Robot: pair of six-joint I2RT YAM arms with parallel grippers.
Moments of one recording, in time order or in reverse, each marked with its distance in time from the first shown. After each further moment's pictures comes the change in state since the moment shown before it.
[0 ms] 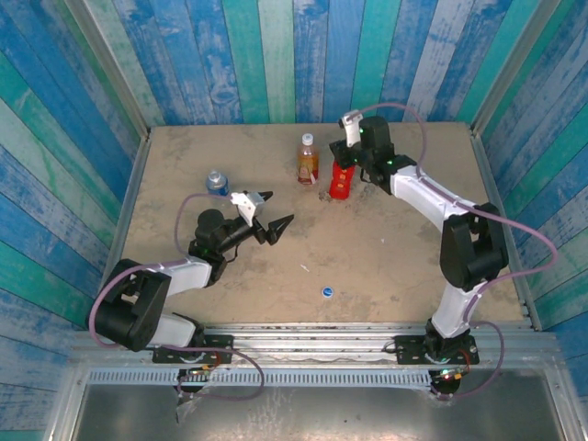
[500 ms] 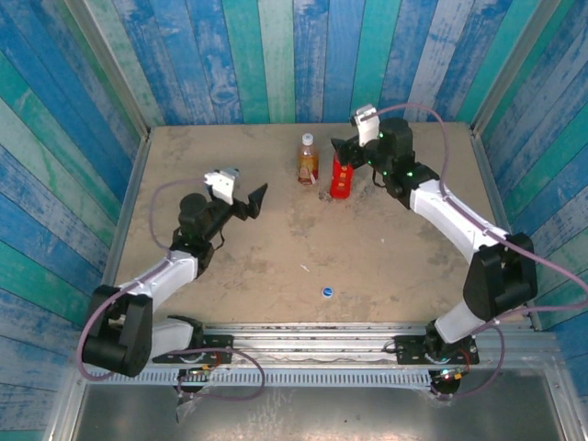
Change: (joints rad) left arm 0.140 -0.173 0.135 -0.317 -0.246 0.032; right arm 0.002 -0.243 -0.146 0.085 -0.034 -0.077
